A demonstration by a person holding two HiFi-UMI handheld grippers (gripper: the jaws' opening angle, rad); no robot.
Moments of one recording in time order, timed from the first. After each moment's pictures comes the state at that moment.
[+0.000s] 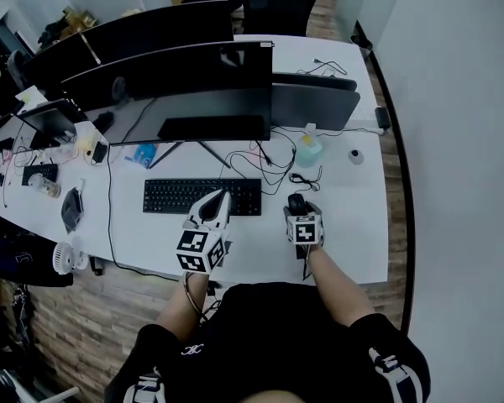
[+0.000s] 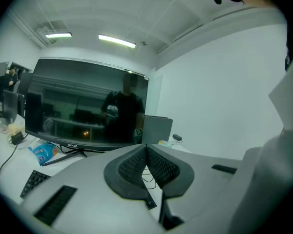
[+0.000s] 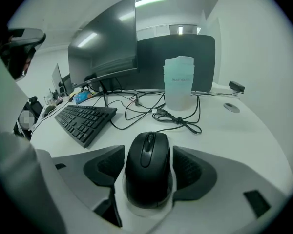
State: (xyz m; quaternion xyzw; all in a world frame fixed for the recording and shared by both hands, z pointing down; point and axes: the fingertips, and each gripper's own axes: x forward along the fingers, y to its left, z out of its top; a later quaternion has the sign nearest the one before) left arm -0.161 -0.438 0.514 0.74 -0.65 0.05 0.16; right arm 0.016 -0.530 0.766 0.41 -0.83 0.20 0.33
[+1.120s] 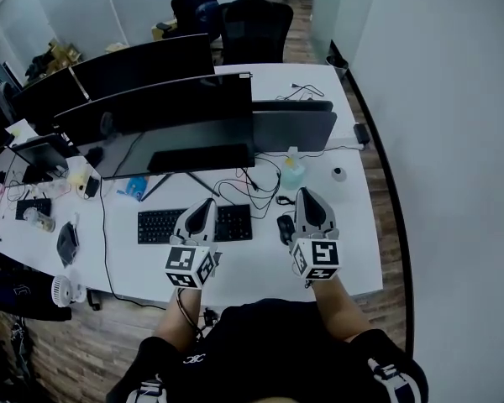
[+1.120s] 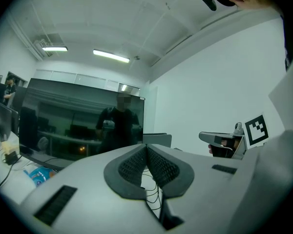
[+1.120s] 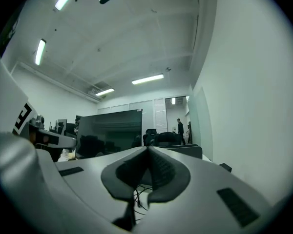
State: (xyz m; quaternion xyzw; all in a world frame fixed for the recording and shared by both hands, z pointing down) left arm -0.169 -0.451 0.449 0.76 -0.65 0.02 0.08; right arm 0.022 -0.525 0.442 0.47 -0.88 0.01 -0.01
